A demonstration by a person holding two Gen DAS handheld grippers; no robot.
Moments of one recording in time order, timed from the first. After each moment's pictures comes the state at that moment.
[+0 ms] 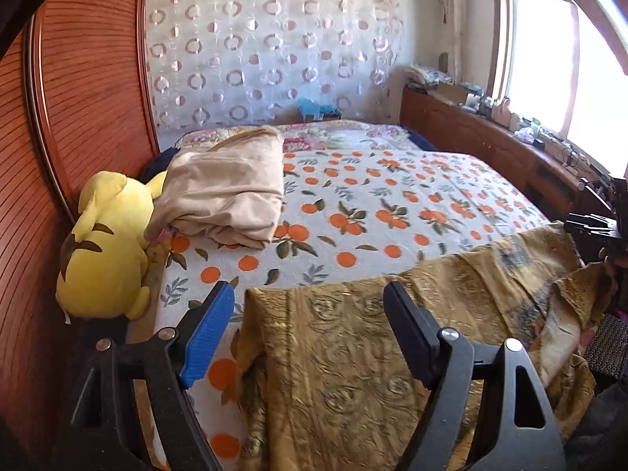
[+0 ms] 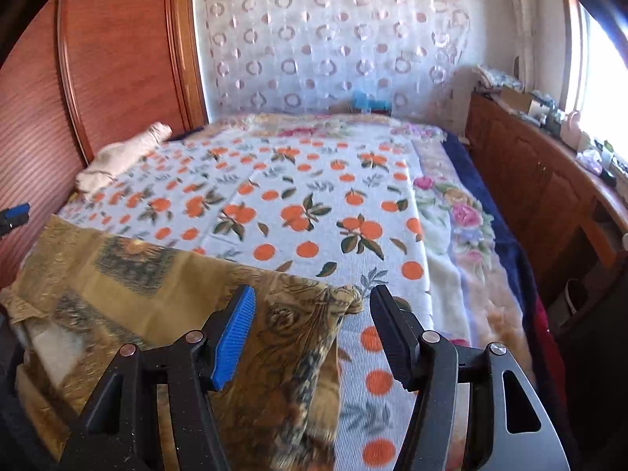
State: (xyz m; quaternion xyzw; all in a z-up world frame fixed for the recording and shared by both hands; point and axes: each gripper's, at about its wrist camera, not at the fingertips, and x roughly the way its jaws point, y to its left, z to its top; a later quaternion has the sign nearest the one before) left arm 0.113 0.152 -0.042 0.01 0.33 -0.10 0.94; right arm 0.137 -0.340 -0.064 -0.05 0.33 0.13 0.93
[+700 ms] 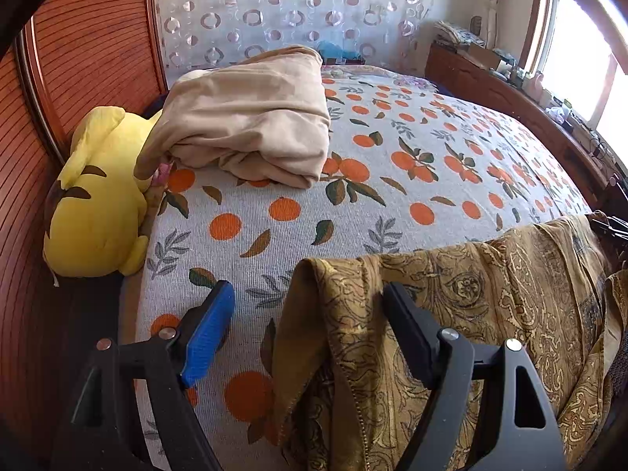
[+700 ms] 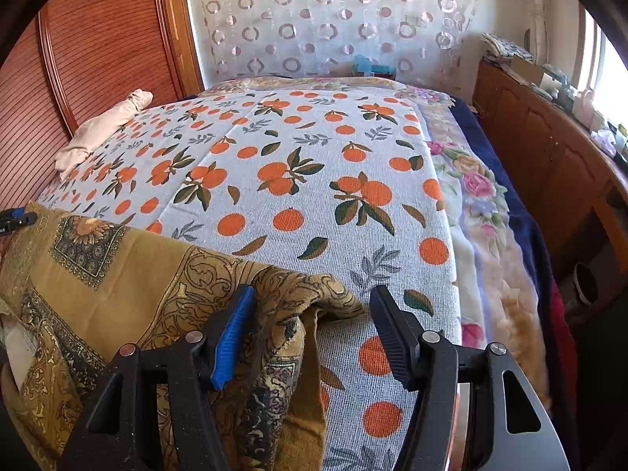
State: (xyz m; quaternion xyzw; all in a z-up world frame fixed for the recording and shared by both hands) left arm 0.165 0.176 -0.101 0.00 0.43 -0.08 0.90; right arm 0.196 -0.345 -0.082 -0.05 0.39 0.13 0.91
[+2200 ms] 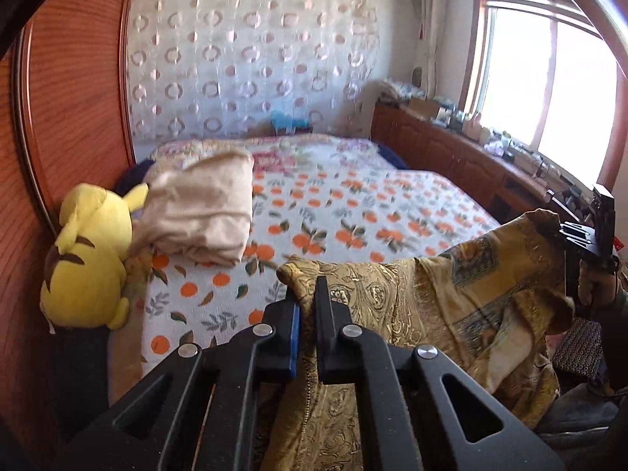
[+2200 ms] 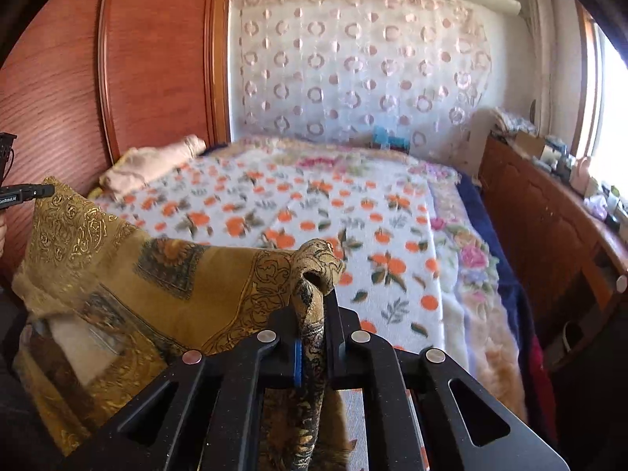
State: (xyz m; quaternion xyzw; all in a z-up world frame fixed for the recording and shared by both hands) left arm 0.076 0.149 0.000 -0.01 0.30 -0.17 0.94; right arm 0.082 -0.320 -0.022 -0.08 0.26 0.16 0.95
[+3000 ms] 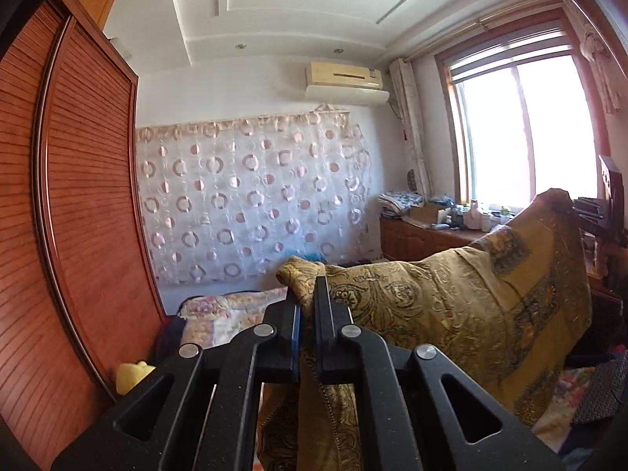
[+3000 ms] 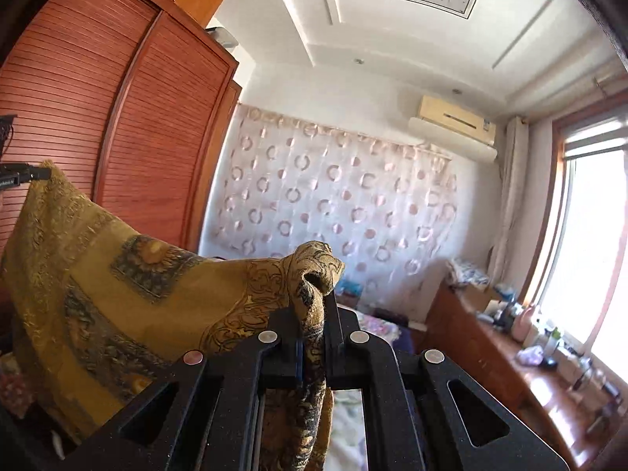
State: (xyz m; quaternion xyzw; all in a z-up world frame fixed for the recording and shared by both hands) left arm 0.087 0.150 0.221 0.05 0.08 -0.14 0.99; right arm 0.008 -0.338 0.199 -0.17 0.03 0.11 0.98
